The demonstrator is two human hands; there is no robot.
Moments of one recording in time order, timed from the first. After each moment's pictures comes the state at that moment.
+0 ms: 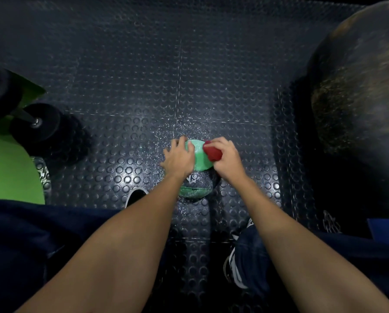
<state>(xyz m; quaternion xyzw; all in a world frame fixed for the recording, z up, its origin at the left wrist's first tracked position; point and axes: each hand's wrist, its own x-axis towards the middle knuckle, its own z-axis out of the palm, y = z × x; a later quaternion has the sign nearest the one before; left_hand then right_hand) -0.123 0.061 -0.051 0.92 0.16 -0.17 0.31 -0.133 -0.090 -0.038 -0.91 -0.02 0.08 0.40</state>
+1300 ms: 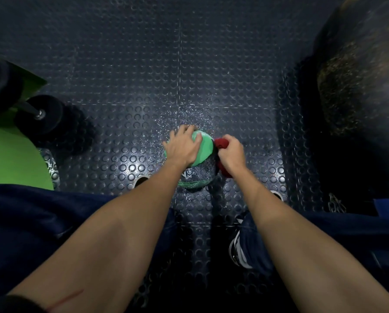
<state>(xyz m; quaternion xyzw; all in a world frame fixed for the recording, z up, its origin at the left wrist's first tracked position) -0.129 0.067 -0.047 0.95 0.05 -0.18 0.24 -0.149 -0.079 -0.049 -0.90 0.13 0.10 0.40</state>
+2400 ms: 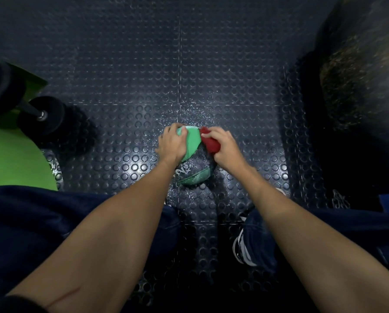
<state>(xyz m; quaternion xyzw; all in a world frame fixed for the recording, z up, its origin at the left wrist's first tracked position) -0.125 0.094 -0.060 0.91 0.18 -0.15 0.34 -0.150 -0.073 -0.036 -0.90 -0.05 0.12 0.41</state>
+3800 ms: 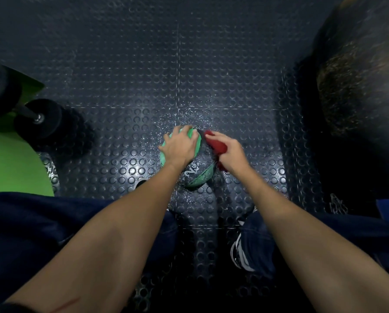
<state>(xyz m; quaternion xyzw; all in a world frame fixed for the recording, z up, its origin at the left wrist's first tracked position) -0.118 0.070 -0.047 0.95 0.11 -0.18 0.25 -0.146 -0.083 -0.031 -0.86 0.05 0.16 0.49</state>
